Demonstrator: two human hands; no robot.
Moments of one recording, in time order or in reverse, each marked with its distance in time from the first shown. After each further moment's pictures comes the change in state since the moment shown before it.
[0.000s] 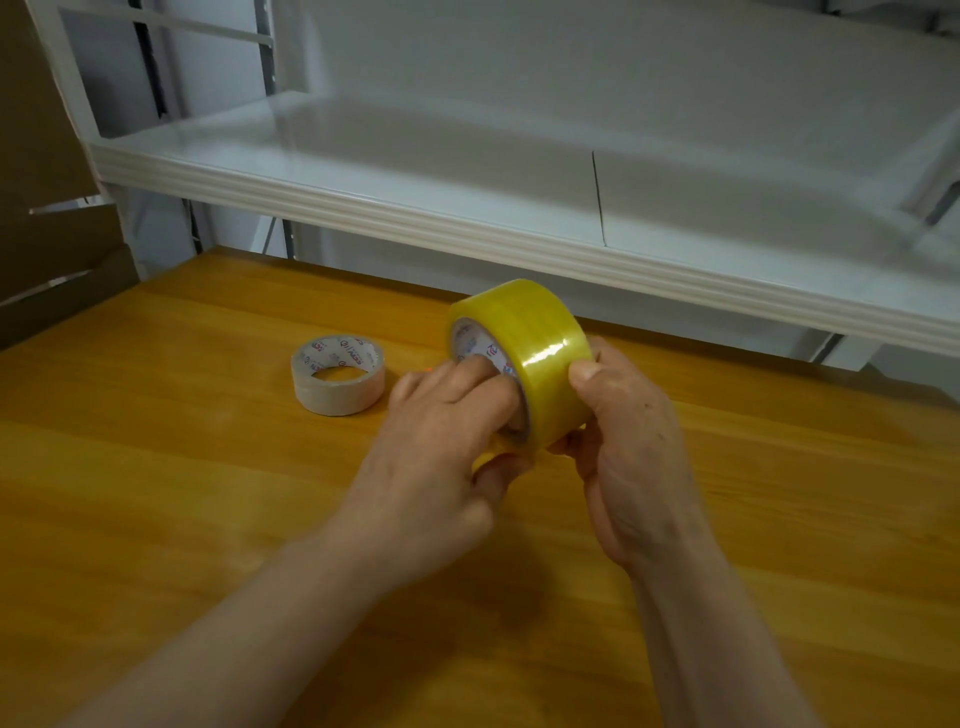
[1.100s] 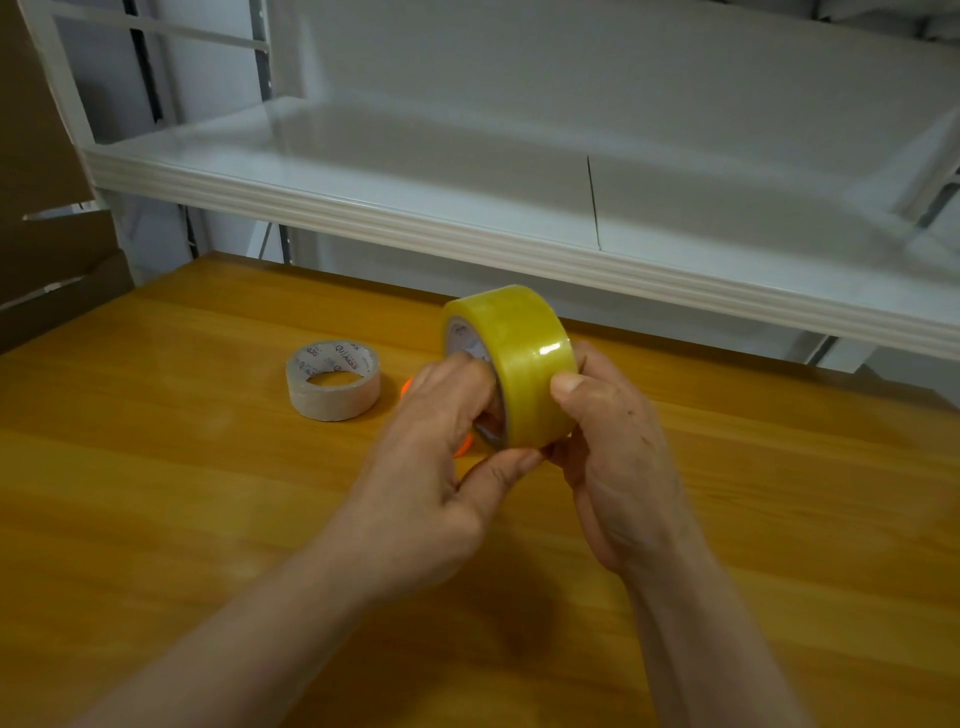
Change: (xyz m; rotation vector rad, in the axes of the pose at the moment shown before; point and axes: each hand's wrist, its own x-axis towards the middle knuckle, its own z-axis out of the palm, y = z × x) left_hand 0.001 0.008 -0.005 -0.383 0.038 -0.051; right_hand 0.000 0.003 -0.001 0.000 -0.029 0.032
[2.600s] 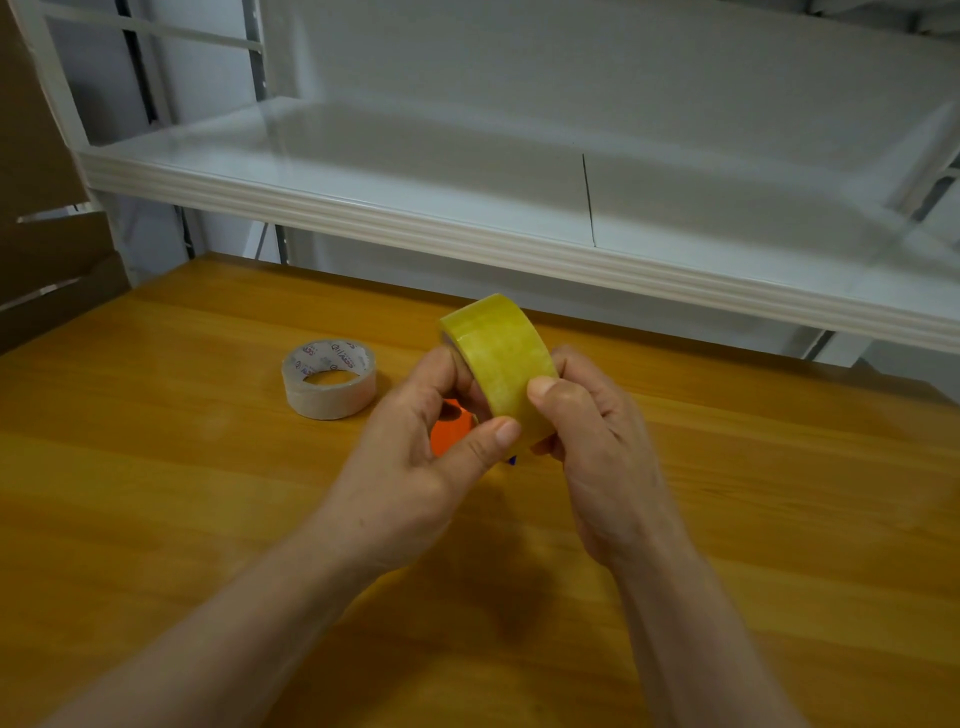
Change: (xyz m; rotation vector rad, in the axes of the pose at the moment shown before) left_hand 0.001 -0.008 0.001 -0.448 -0.005 -0.171; right_hand -0.003 -0.004 0.004 -0.094 -0.046 -0.063
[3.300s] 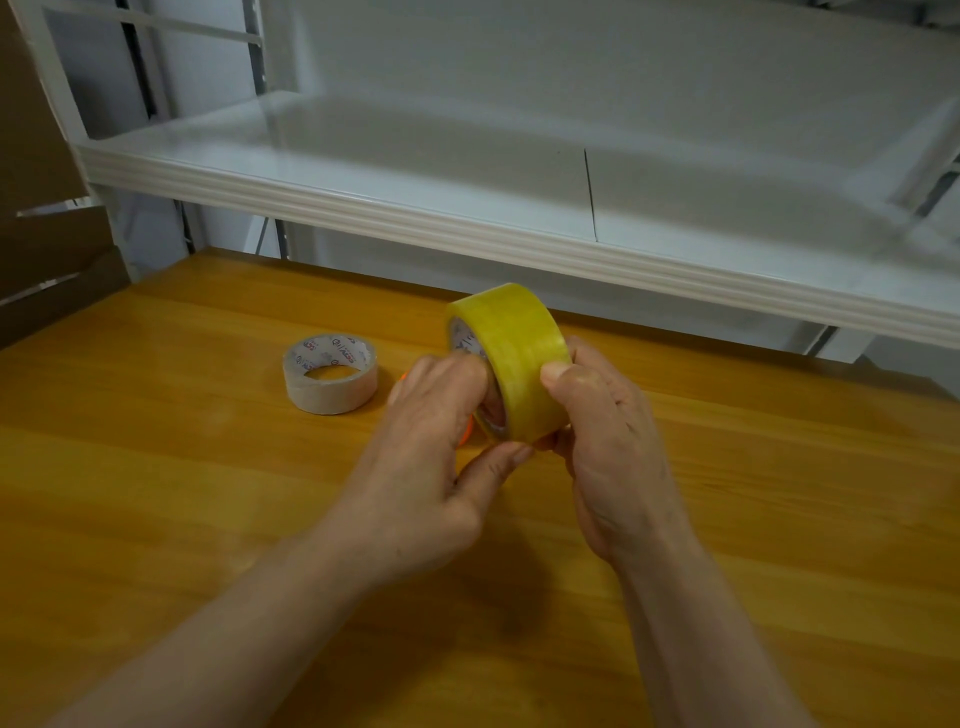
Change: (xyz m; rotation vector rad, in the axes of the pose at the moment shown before) left_hand -0.003 -0.002 0.001 0.610 -0.003 0.200; right_hand 0.001 -0.001 0.001 0.053 0.082 0.047
